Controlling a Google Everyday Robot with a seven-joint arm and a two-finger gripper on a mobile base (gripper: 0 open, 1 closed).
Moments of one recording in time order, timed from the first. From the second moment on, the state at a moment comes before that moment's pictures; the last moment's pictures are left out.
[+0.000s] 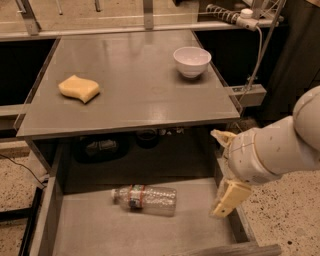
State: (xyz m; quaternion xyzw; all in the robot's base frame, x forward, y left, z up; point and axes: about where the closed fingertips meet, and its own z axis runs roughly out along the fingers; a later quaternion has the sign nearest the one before) arm 0.409 -0.131 0.814 -0.64 0.71 0.06 0.28
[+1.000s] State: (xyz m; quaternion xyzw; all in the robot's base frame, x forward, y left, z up) arm 0.410 -0.054 0.712 -0.66 0.69 0.13 0.28
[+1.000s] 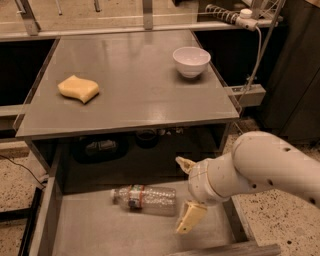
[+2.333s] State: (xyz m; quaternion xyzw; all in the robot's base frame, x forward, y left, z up) arm 0.447 -0.023 0.635 -0.64 0.70 0.13 0.31
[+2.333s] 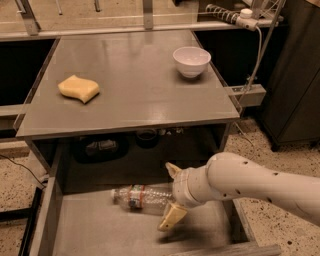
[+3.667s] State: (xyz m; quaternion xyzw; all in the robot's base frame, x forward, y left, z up) arm 0.453 -0.015 0.614 -0.61 0.71 0.15 0.32
